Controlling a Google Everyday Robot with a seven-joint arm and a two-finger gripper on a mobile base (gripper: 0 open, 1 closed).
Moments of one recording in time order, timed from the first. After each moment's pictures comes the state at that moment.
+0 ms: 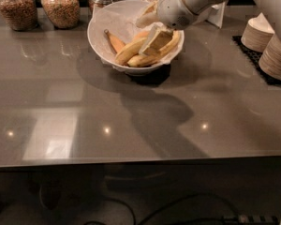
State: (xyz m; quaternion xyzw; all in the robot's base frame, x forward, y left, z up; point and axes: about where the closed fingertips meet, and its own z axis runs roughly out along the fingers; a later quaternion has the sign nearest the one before) arm 0.649 -0.016 0.956 -0.73 0.57 0.09 0.37
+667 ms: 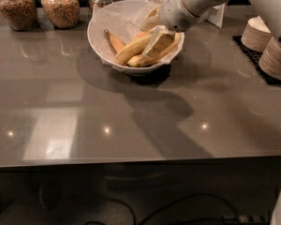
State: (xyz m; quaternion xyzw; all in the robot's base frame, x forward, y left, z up) arm 0.658 -0.026 0.943 -0.73 0.58 0.08 0.35
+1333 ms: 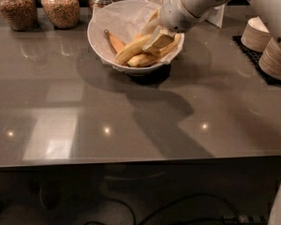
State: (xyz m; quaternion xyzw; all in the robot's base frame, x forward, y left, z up) arm 0.661 -0.030 0.939 -0.73 0.59 0.08 0.35
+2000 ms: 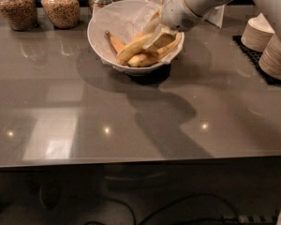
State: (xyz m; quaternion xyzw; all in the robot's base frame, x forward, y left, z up) arm 0.657 -0.033 0.946 -0.72 0.59 0.07 0.36
